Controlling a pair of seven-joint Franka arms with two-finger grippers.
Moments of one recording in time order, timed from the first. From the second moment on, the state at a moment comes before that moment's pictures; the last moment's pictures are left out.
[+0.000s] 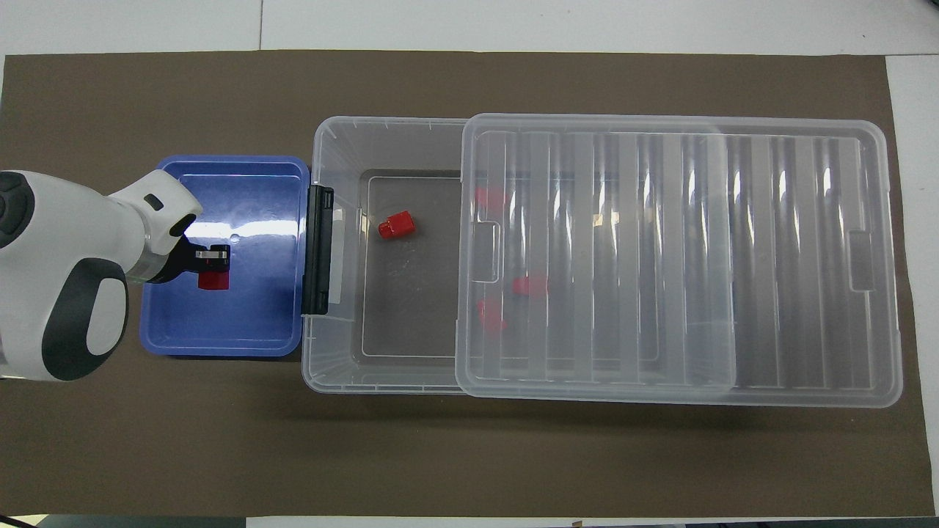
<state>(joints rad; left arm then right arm) -0.04 -0.01 -0.11 -2.15 0.01 2.16 -0.10 -0.27 0.04 -0.13 -1.91 -0.08 1.96 -0.58</state>
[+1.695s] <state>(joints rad) -0.03 -0.02 -0.13 -1.73 0.01 1.81 -0.08 0.03 -0.02 -0.10 -2.02 -0.01 2.00 -0.20</state>
